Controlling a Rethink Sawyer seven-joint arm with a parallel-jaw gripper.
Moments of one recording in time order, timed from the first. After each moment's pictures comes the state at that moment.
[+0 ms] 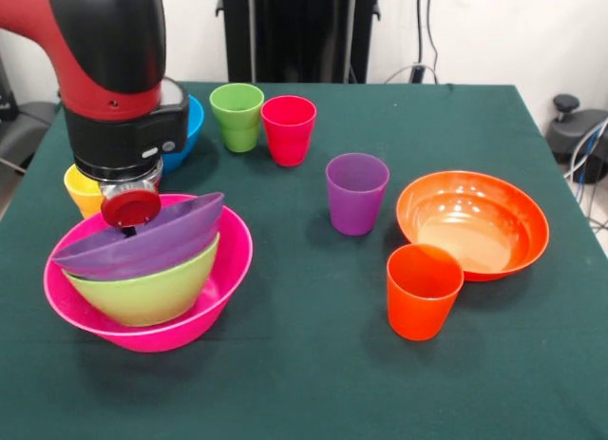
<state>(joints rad) -0.44 -0.31 -0.09 1.23 -0.03 0.61 2.49</state>
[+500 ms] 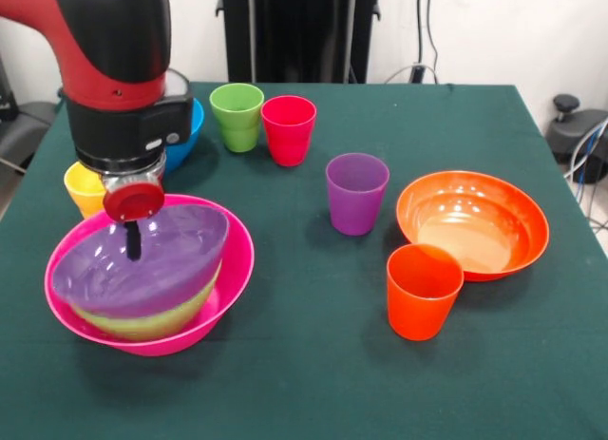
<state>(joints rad) -0.42 -0.34 -0.10 1.23 -0.03 0.63 2.49</state>
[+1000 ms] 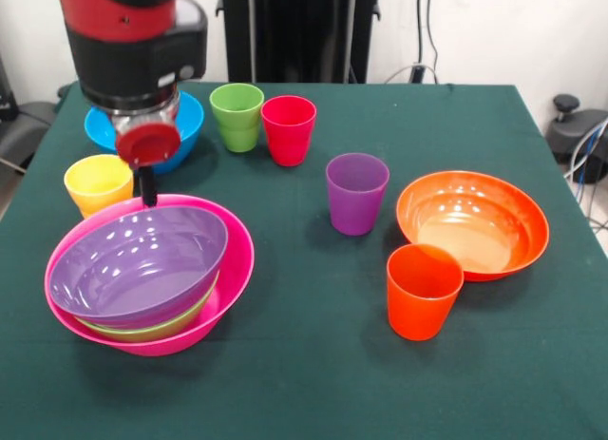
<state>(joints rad) -0.38 -0.46 -0.11 1.23 -0.03 0.84 2.49</state>
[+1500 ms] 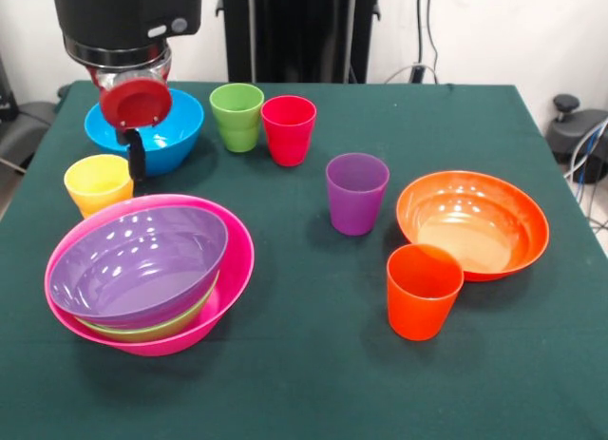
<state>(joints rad) -0.37 -0.52 -0.11 1.23 -0.03 0.85 2.49</state>
